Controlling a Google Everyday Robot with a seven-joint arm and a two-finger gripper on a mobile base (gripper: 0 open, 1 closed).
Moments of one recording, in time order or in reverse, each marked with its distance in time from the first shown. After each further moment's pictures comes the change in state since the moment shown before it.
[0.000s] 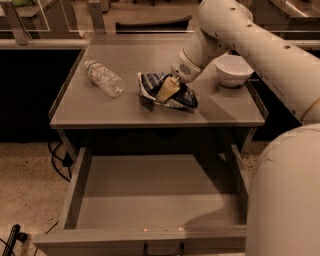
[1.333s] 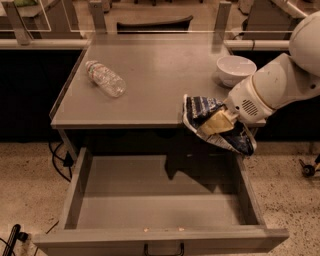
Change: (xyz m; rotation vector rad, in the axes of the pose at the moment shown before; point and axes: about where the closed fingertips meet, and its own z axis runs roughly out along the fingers) arm 0.121 0.124 -0.105 0.100 -0.068 0.166
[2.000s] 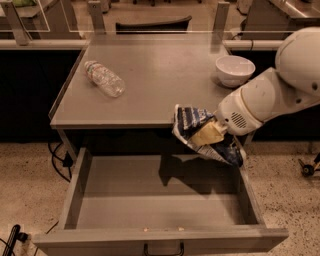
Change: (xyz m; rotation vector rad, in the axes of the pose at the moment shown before) arm 0.002 0.023 0.023 -0.038 -0.005 -0.004
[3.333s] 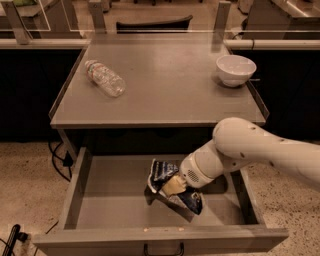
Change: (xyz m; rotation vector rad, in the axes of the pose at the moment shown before) arm 0.076 0.044 0.175 -0.123 0.077 0.149
